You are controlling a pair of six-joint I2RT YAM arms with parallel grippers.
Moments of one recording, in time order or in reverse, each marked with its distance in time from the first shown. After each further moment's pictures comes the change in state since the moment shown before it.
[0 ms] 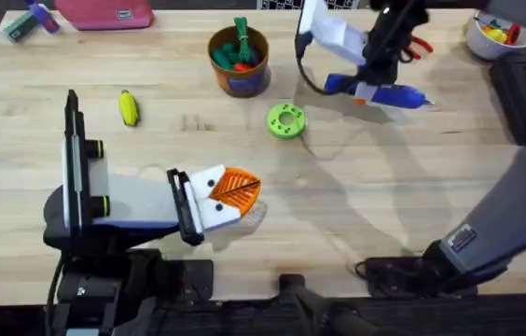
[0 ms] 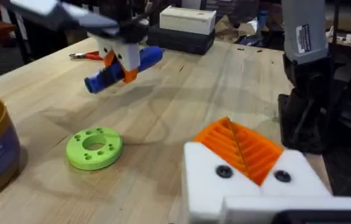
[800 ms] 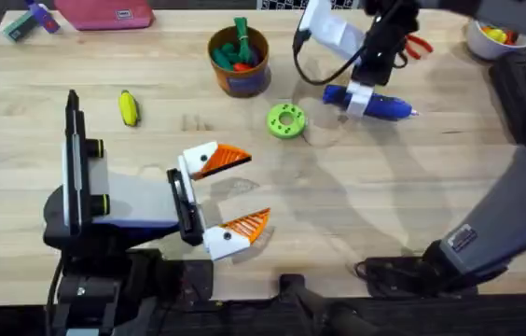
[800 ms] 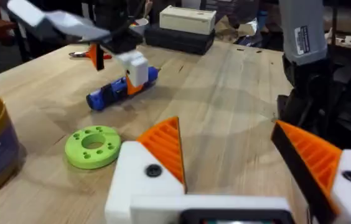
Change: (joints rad) left arm 0.000 0.000 0.000 0.000 0.000 -0.008; right arm -0.002 0.010 -0.035 0.106 0.065 0.184
